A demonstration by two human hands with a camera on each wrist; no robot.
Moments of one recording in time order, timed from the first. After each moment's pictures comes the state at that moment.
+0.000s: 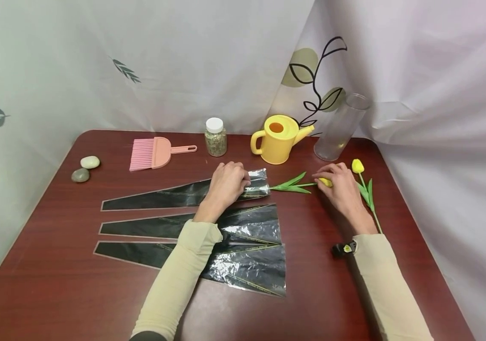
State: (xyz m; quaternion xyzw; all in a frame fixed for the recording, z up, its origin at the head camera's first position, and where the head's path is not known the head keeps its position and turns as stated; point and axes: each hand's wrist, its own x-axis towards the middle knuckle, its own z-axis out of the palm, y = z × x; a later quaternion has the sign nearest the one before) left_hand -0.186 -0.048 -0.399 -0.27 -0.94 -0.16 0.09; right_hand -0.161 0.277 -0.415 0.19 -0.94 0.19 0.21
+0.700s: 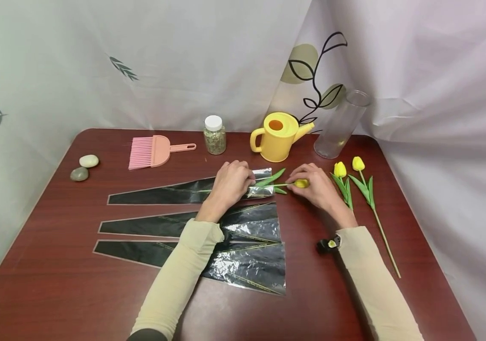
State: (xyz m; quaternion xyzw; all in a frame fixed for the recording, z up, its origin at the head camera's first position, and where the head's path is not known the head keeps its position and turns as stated) left_hand -0.185 -0.039 -0.402 -0.30 -0.93 -0.17 0.10; right_hand -0.171 0.232 -0.420 0.27 -0.92 0.28 0.10
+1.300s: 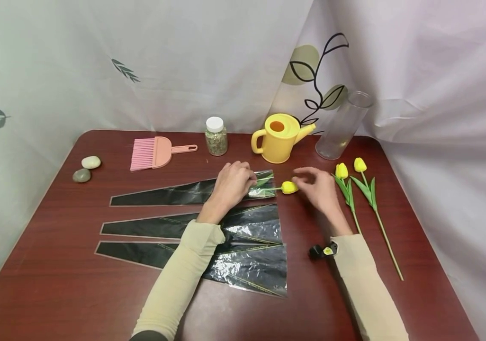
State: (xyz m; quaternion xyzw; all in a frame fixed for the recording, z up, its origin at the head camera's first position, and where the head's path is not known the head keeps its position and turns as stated) left_hand -0.186 -0.039 -0.402 -0.30 -0.93 -0.17 0.11; right_hand -0.159 0.216 -0.414 0.05 -0.91 0.40 0.07
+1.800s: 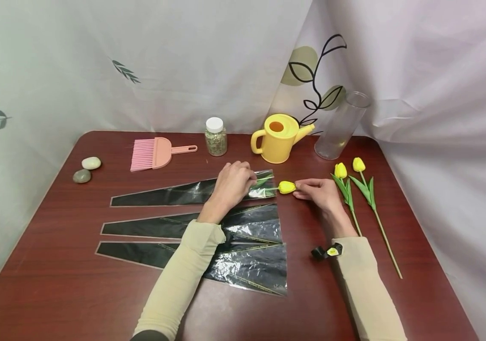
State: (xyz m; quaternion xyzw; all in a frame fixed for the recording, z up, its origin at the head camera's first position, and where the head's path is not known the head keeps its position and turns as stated) left_hand -0.184 -0.038 -0.400 -0.30 -0.93 -0.17 0.11; right_hand -0.148 0.219 -0.414 -0.13 -0.73 0.67 -0.07
